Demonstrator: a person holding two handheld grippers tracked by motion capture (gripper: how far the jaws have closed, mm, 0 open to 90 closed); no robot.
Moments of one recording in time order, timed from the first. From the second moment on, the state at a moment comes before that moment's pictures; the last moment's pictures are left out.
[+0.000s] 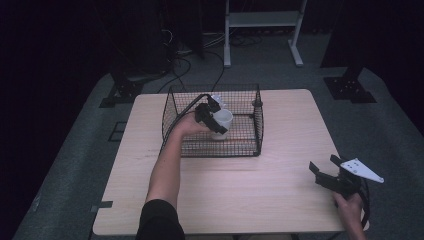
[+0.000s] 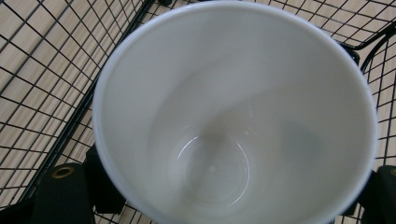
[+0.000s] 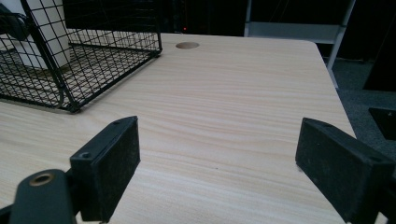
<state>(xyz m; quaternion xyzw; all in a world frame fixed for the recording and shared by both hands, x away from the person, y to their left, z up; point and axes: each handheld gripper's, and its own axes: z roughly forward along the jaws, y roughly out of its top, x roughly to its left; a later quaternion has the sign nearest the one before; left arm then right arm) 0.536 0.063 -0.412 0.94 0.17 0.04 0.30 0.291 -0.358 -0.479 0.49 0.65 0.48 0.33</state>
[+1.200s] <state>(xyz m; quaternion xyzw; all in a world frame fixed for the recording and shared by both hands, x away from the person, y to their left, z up) 0.529 0.069 -0.393 0.93 0.17 0.07 0.32 0.291 -0.358 -0.479 0.49 0.65 0.48 0.33</state>
